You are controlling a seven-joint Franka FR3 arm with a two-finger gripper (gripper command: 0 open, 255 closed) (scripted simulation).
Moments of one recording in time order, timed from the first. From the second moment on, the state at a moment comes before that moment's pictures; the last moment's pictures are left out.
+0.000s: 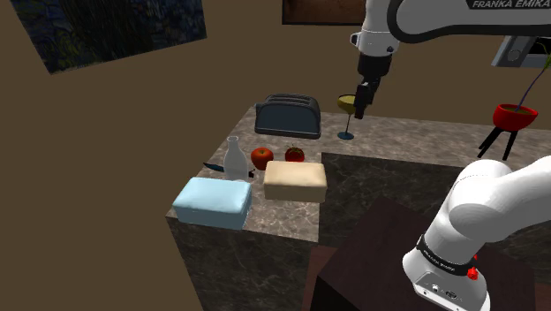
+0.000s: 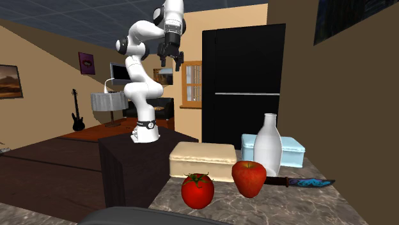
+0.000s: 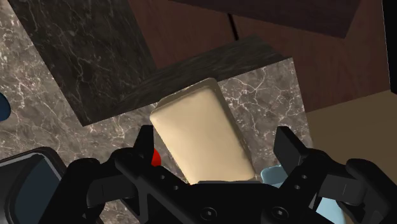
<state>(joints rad) -0.01 -0.74 0.06 -2.30 -0.11 1.59 -0.13</state>
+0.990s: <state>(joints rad) -0.03 -0.36 -0.10 -2.26 -0.10 1.95 -0.29</state>
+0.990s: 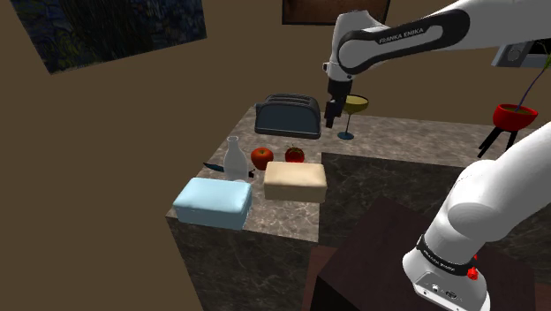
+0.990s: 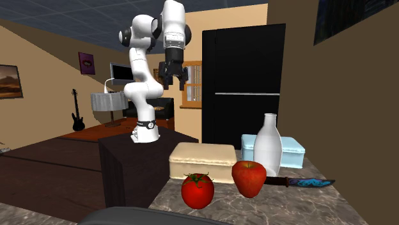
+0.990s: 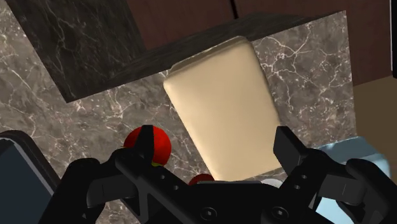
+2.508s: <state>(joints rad) -0.14 0.53 -0.16 -1.63 0.20 2.16 -0.65</state>
